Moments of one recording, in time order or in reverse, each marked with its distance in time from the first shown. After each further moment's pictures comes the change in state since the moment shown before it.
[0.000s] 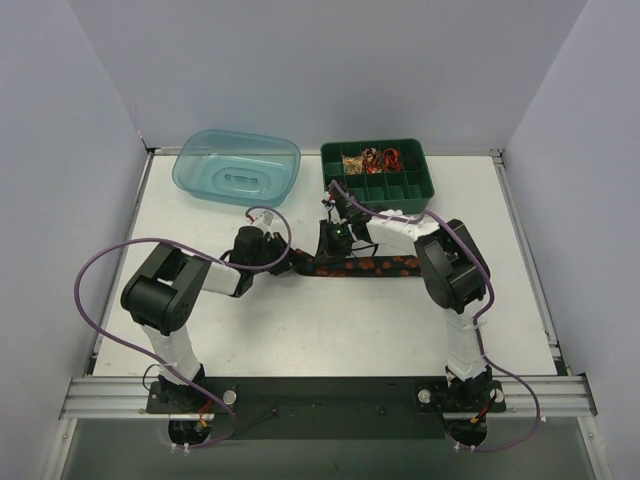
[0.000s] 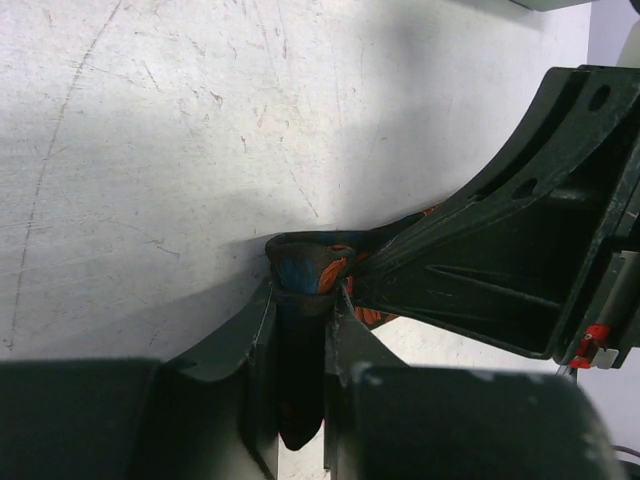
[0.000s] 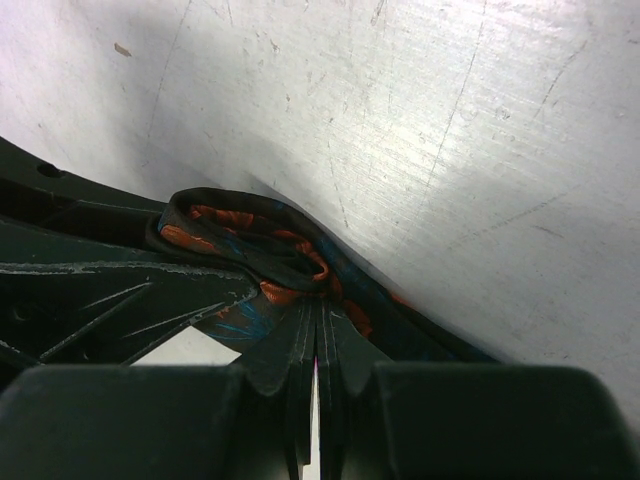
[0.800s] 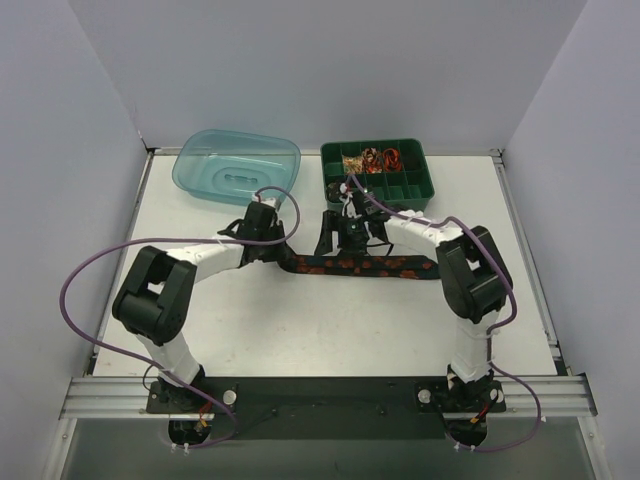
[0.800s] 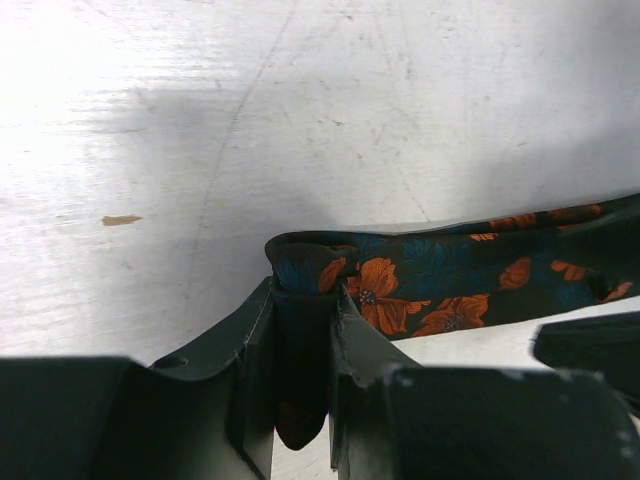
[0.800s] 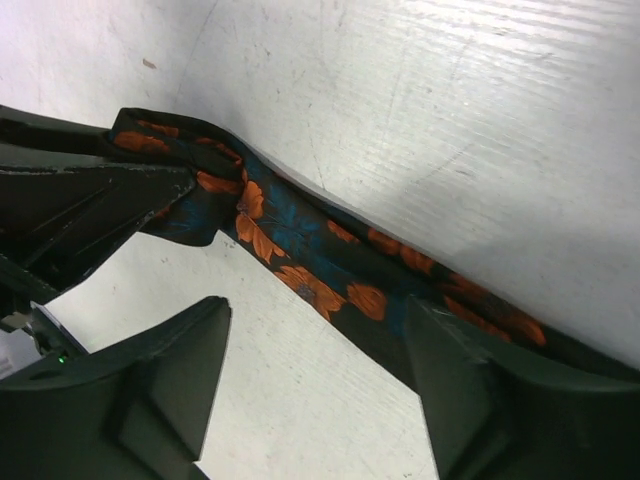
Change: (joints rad) left arm -0.015 -0.078 0.311 -0.721 -0.251 0.326; right arm -0.058 -0.126 -0.094 0.031 0.010 -0.005
